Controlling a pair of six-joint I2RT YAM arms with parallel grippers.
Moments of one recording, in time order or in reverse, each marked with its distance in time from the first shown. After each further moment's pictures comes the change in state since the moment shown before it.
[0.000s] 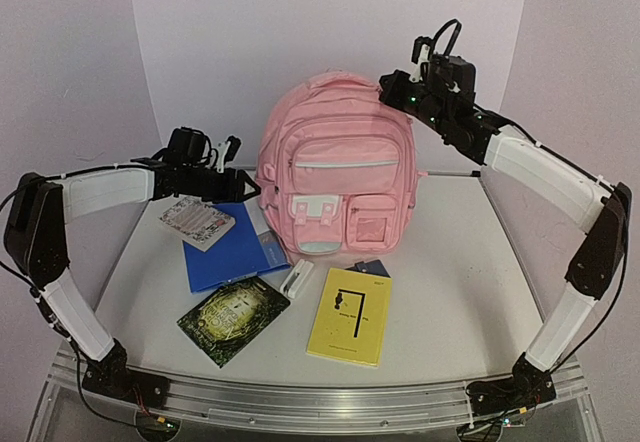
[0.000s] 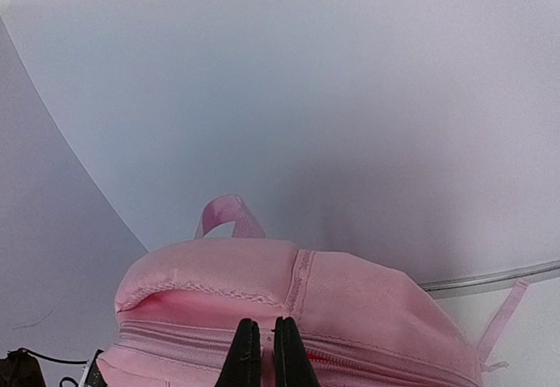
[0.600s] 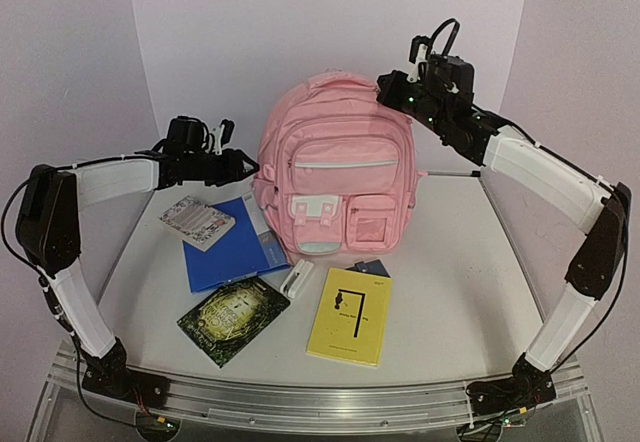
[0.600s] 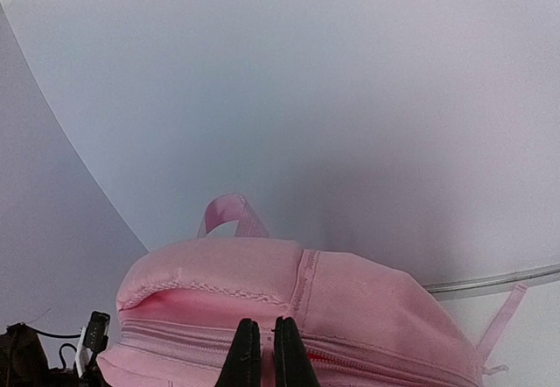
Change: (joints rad) left arm 0.053 0.098 0.102 0.128 0.028 -0.111; right arm 0.014 0.000 0.000 0.004 0.011 -0.017
